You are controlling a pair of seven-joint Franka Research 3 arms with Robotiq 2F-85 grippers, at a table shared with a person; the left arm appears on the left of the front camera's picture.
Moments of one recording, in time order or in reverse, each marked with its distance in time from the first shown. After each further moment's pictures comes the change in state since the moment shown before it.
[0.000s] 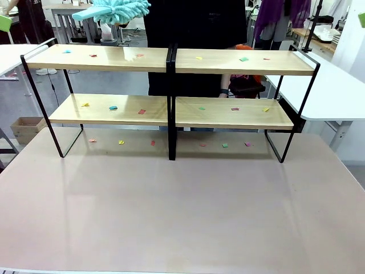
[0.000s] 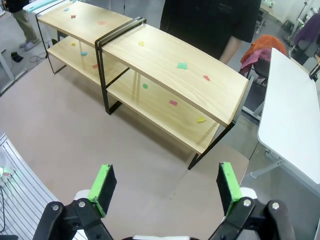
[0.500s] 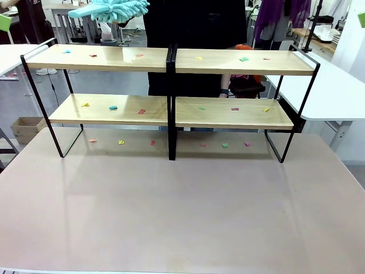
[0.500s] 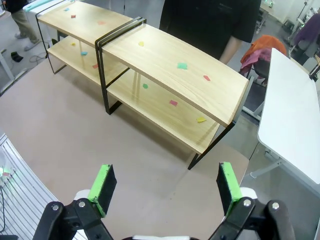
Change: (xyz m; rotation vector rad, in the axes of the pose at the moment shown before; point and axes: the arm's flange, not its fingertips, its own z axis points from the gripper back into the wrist) left arm 0.000 0.000 0.000 0.000 -0.001 0.000; right arm 0.000 0.000 0.000 0.000 0.000 0.000
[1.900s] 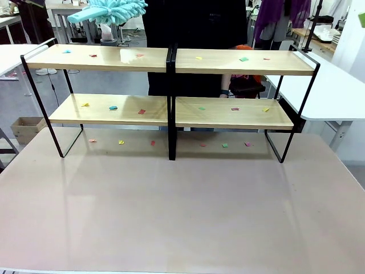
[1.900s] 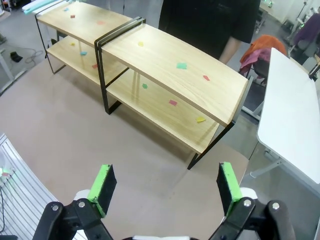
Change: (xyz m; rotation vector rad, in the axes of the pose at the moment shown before) left arm 0.080 0.136 -0.116 -0.427 0.079 0.461; right arm 0.000 0.000 0.000 -0.003 0.000 0.000
